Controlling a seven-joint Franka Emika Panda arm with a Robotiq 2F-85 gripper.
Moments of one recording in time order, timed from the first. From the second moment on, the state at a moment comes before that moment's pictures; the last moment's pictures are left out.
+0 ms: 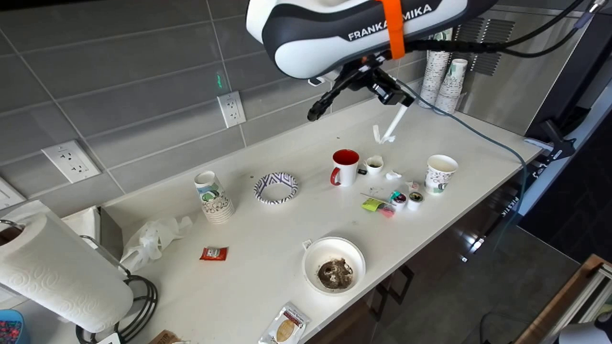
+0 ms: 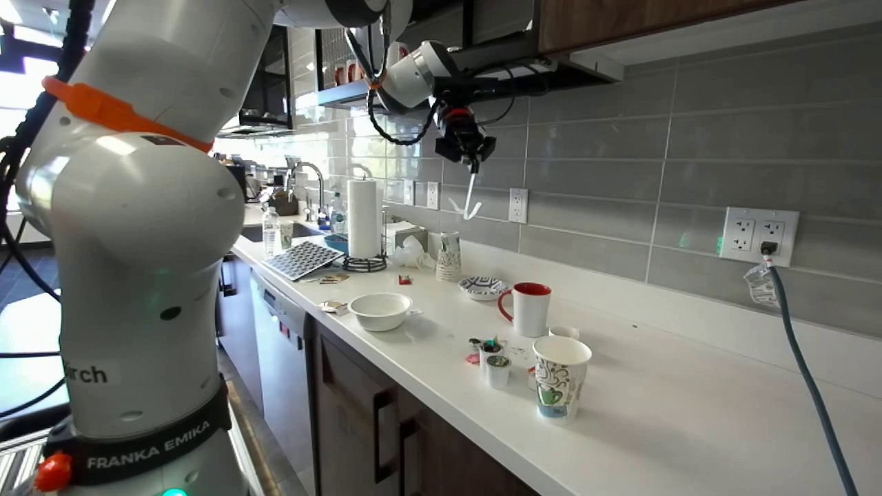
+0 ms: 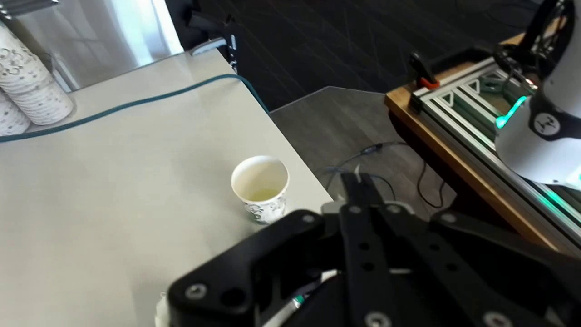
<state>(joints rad) 0.29 0.41 0.26 -1.41 -0.69 0.98 -0.59</state>
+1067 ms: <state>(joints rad) 0.26 0.09 0.26 -1.80 -0.31 1.51 -0.24</state>
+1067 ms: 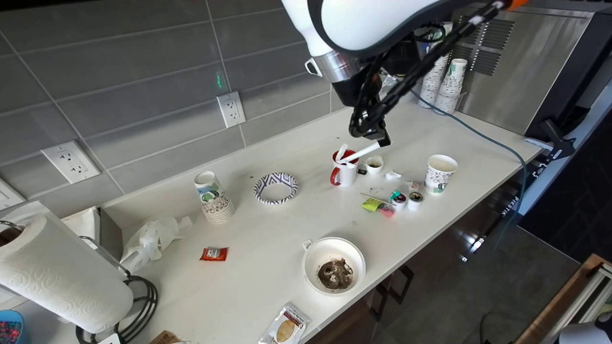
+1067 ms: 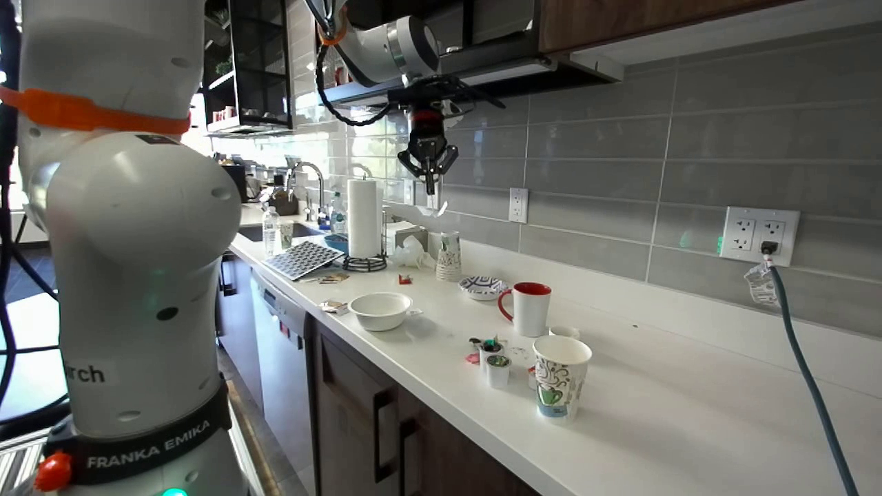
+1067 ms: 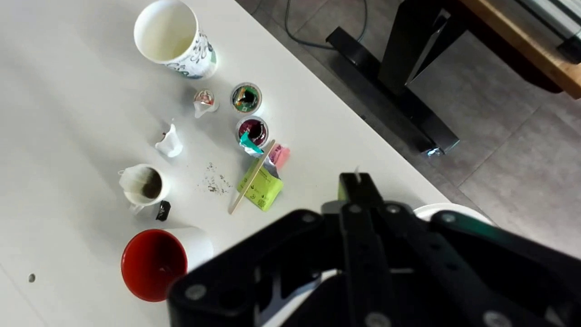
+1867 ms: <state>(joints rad) 0.24 -0.11 0.22 -2.22 -0.26 1.94 -0.06</state>
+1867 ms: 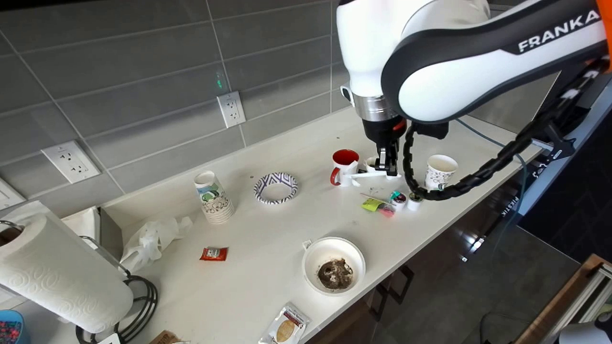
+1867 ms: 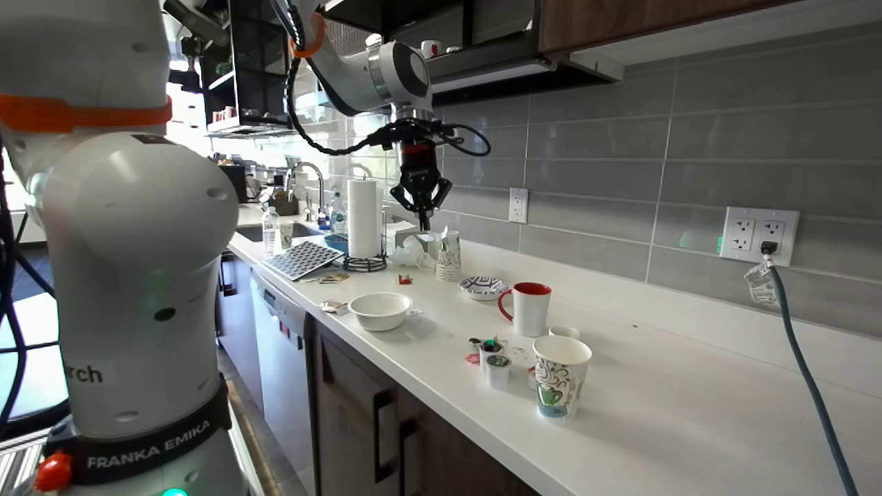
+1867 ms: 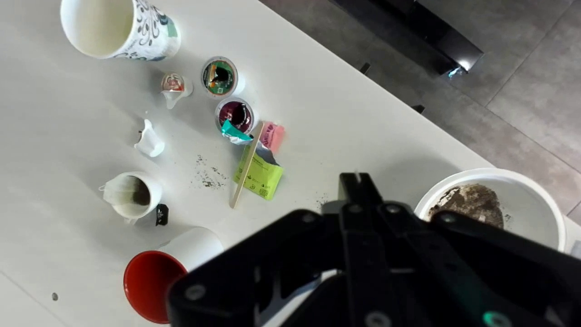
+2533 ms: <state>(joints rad) 0.18 -0.13 0.15 -2.41 -0.17 2.32 -0.05</state>
